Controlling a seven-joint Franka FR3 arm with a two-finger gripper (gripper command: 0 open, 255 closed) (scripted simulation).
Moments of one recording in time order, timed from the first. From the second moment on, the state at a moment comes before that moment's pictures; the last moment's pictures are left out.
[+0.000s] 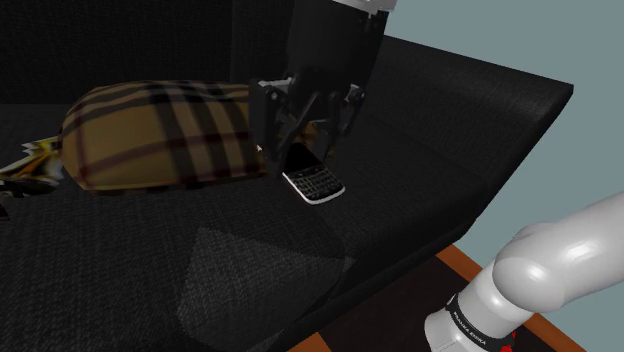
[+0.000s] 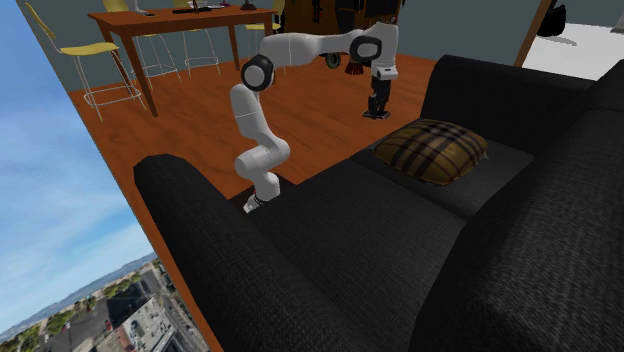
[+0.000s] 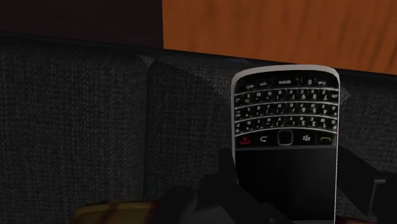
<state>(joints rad) -0.06 -0.35 0.86 -1.78 0.25 1.59 0.72</state>
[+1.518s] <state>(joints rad) -0.04 -0.39 0.89 -2.07 0.30 1.86 0.69</state>
